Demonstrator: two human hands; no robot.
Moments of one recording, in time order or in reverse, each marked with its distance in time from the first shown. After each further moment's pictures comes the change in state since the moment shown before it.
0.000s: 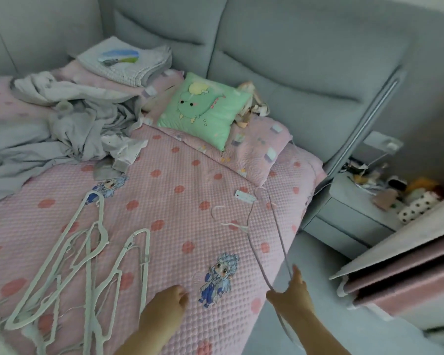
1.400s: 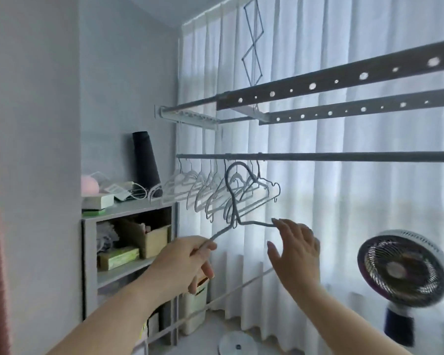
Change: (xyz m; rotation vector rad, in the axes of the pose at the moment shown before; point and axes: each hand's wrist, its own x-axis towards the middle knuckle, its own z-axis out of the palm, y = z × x) left_hand -0.578 0.623 0.312 -0.125 -0.826 1.622; right_hand -0.491 0.571 -0.498 -0.451 1.762 0.522
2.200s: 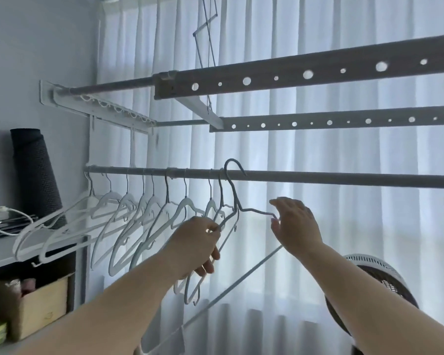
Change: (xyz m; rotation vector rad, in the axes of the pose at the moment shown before) left_hand 0.308 -0.019 0.061 -0.103 -0.209 0.130; right_hand 0.206 0.111 0.117 -0.326 -0.196 0.097
